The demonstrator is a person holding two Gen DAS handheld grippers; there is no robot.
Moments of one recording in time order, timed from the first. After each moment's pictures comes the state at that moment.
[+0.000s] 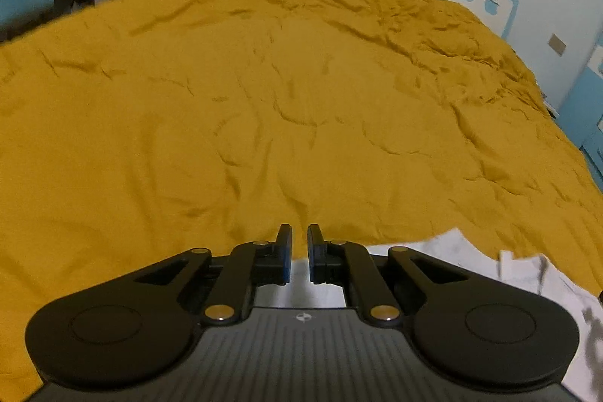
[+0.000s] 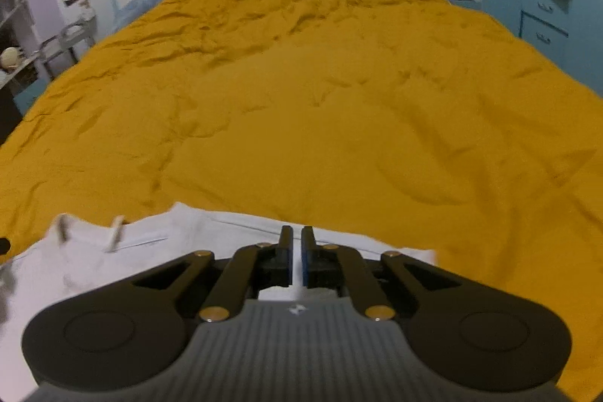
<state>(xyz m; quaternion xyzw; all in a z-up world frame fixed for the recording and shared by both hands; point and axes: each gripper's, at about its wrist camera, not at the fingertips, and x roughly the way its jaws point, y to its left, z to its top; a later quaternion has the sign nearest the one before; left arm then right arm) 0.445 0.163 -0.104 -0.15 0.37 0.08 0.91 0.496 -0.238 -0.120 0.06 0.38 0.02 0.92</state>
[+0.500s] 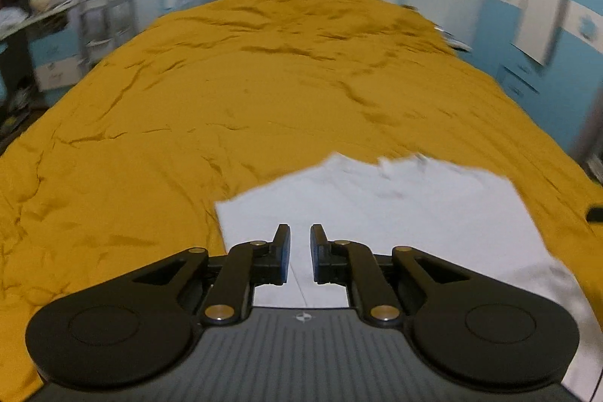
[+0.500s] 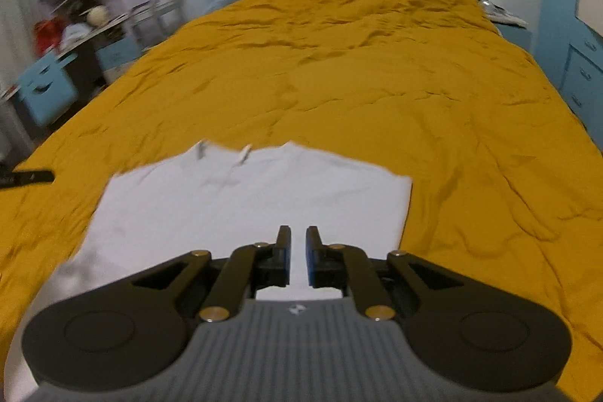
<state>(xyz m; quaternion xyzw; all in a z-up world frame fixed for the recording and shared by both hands) 0.283 0.113 0.005 -0.01 0.36 -0.05 0.93 0.290 -0.257 0.010 0.01 0.39 0.15 0.91</state>
